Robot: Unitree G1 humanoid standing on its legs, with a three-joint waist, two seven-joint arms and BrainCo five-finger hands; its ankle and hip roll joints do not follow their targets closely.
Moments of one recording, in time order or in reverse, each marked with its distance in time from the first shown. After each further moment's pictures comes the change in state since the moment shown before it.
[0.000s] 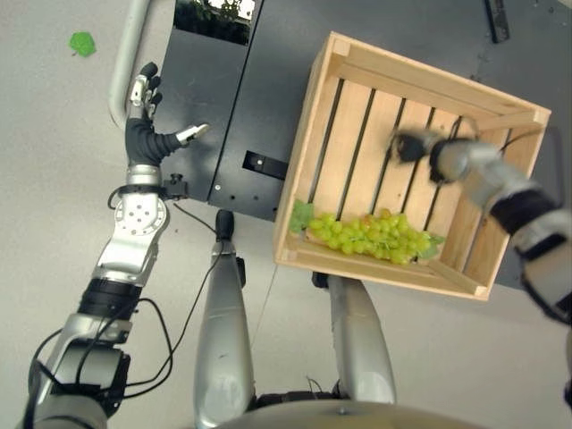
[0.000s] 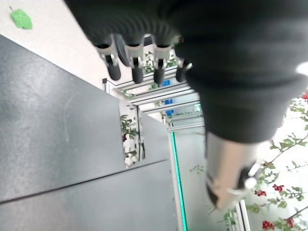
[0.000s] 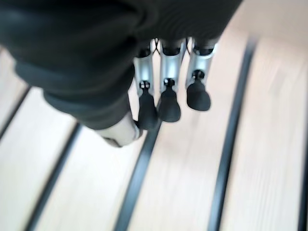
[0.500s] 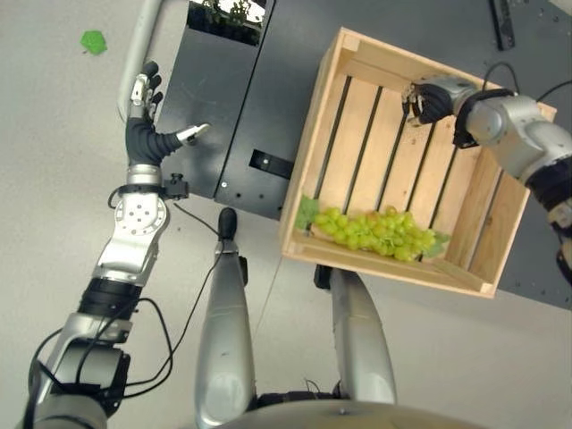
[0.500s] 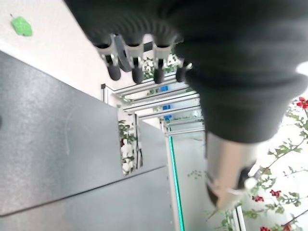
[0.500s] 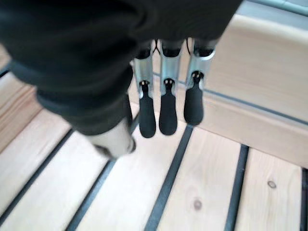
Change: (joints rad) left arm 0.003 0.000 0.002 0.000 -0.004 -0.003 -0.005; right arm -0.006 -0.071 0.049 -0.108 0.015 -0.019 -0.001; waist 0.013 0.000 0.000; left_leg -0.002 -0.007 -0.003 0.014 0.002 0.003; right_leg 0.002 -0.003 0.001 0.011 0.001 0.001
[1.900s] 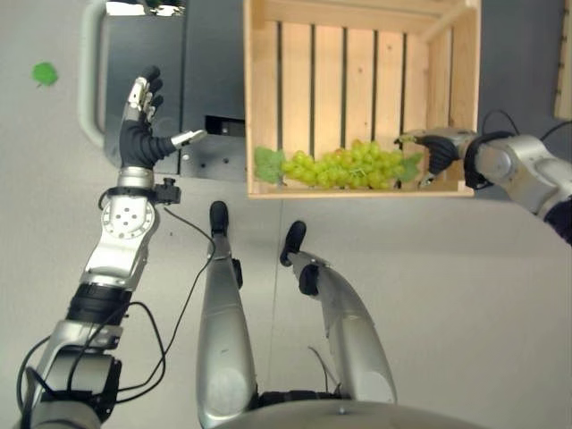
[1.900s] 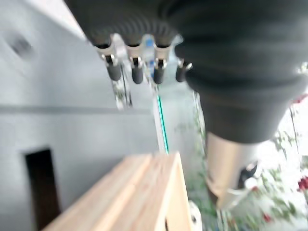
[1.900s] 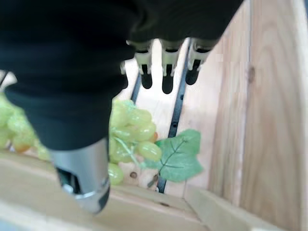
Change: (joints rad) left arm 0.093 0.040 0.027 -0.029 -0.035 0.010 -0.101; right arm 0.250 -0.177 0.030 -0.182 0.046 -0.029 0.105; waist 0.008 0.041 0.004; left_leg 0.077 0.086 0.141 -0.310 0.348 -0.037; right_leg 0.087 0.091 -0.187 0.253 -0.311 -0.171
